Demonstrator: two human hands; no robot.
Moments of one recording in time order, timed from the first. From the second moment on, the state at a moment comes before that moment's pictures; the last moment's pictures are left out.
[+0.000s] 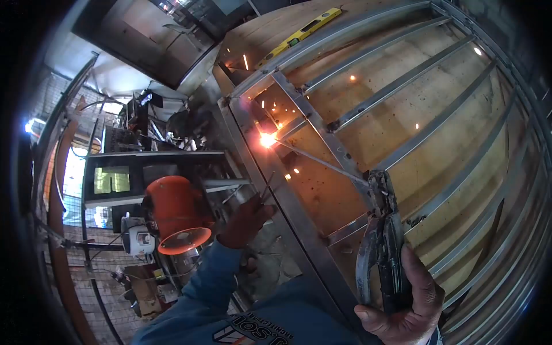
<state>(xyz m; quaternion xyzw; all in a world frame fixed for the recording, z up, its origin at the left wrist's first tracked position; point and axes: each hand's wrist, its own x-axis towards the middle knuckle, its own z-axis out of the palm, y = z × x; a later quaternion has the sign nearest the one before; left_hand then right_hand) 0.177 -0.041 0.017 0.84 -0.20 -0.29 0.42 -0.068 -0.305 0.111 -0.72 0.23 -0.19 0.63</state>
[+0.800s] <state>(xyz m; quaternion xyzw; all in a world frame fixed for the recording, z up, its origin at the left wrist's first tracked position) 0.184 -0.024 -0.008 0.86 -0.40 -0.15 0.28 -0.066 -0.311 0.107 -0.80 0.17 -0.17 0.55</state>
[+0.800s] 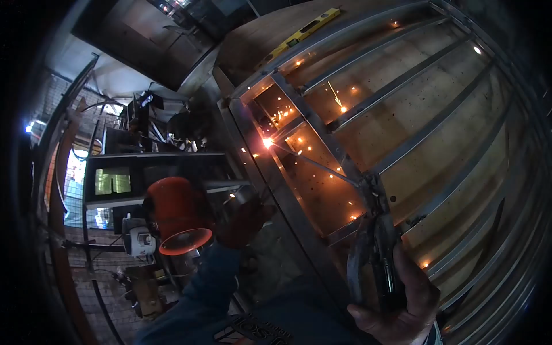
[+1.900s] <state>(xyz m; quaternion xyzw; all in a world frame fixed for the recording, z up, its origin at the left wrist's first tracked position) 0.176 -0.037 0.018 0.83 -0.18 -0.31 0.43 -0.068 -0.313 0.108 -0.77 0.12 -0.14 0.62</state>
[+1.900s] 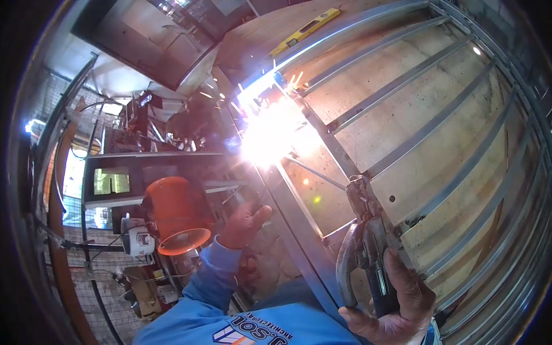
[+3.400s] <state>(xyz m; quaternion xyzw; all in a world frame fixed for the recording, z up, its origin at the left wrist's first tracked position) 0.172 -0.048 0.026 0.82 -0.19 -0.27 0.47 -0.053 -0.303 0.109 -0.85 0.05 -0.19 0.48</state>
